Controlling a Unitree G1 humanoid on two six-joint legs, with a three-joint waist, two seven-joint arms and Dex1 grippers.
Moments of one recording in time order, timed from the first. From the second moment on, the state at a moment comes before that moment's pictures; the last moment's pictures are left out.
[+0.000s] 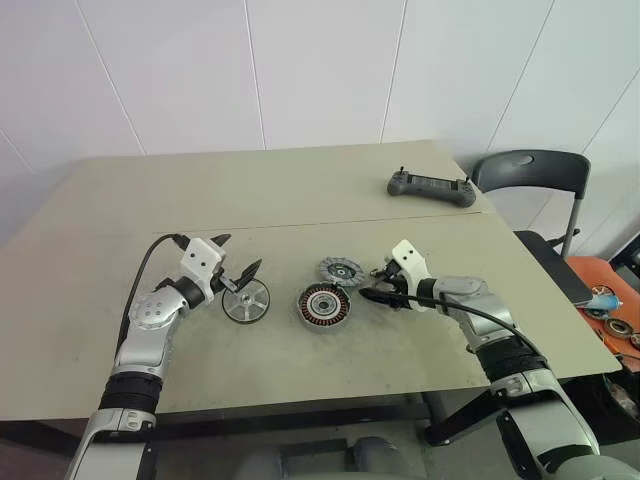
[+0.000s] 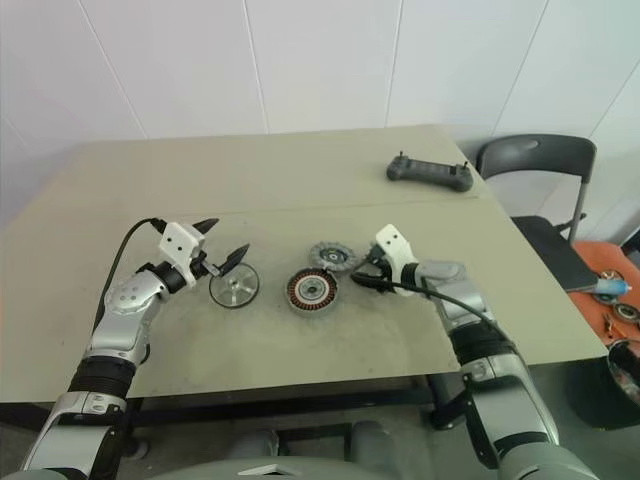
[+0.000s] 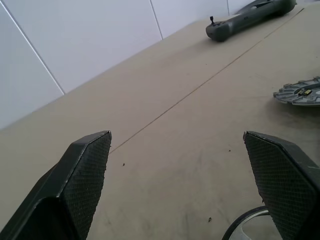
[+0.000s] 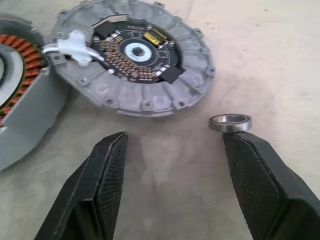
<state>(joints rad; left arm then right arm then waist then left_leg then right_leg) -0.32 0.43 0.05 0.40 -0.12 -0.21 -0.65 -0.53 -0.42 0.15 0.44 0.10 0.47 0.77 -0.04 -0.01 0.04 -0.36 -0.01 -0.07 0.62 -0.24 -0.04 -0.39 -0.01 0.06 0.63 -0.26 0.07</state>
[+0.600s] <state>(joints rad) -0.32 0.43 0.04 0.40 -0.12 -0.21 -0.65 -0.55 -0.35 0.12 0.53 0.09 0.40 0.63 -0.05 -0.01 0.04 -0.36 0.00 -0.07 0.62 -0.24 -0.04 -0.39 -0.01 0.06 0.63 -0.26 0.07</state>
